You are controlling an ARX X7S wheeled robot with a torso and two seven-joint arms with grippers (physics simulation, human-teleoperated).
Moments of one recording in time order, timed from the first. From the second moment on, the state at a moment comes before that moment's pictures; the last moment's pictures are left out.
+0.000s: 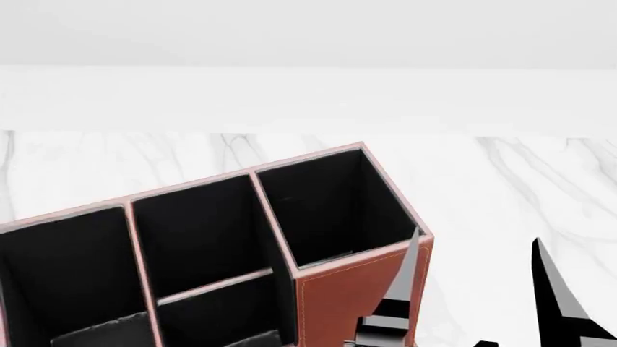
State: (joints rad) left arm -0.77 -0.44 1.05 0.37 -0.82 -1.31 0.09; right arm 0.02 0.37 -0.15 -0.79 0.31 0.37 0.47
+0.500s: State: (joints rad) left arm -0.82 -0.50 1.04 0.46 -0.87 -1.36 0.08; right arm 0.02 0.37 -0.16 -0.79 0.32 0.36 0.47
